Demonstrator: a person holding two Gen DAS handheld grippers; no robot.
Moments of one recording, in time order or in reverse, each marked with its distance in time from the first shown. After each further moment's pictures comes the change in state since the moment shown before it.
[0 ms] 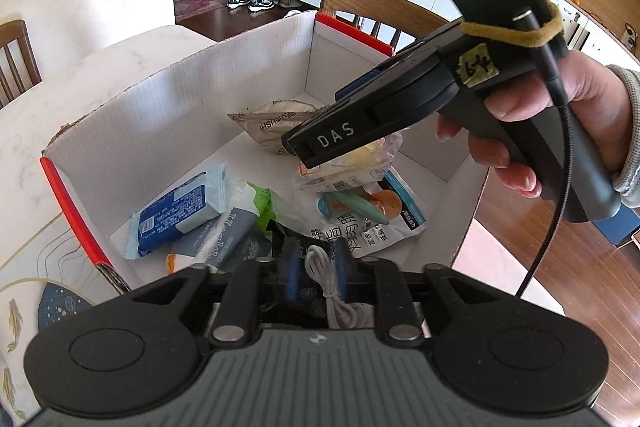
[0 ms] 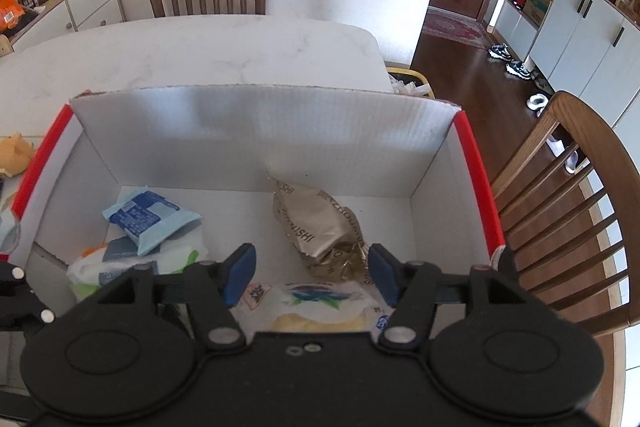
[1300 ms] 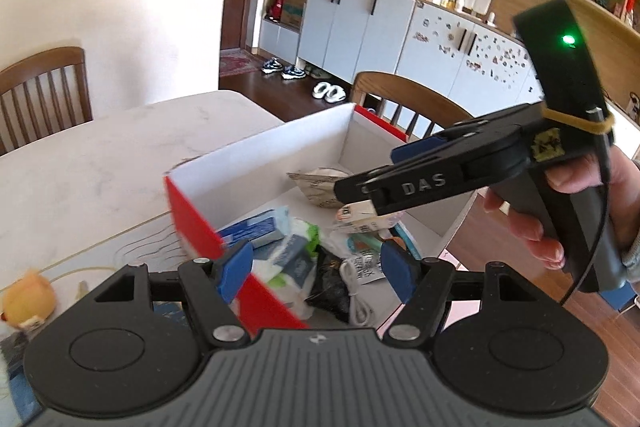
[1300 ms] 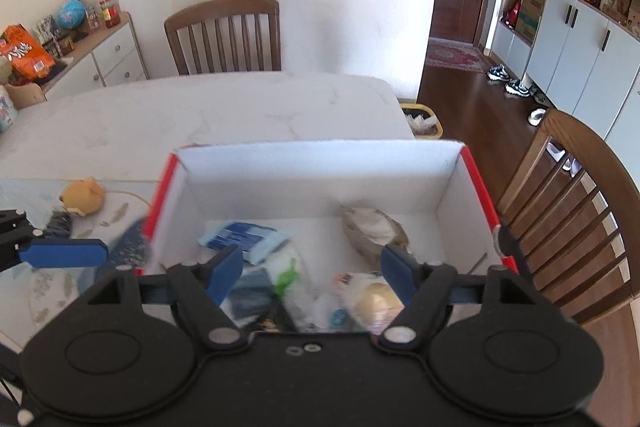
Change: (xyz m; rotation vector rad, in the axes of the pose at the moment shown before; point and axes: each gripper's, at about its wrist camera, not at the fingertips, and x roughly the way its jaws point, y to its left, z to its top) left arm -0.108 0.024 -0.032 -0.105 -0.235 0.052; right arm -0.092 0.046 -0.001 0.075 -0.136 0.044
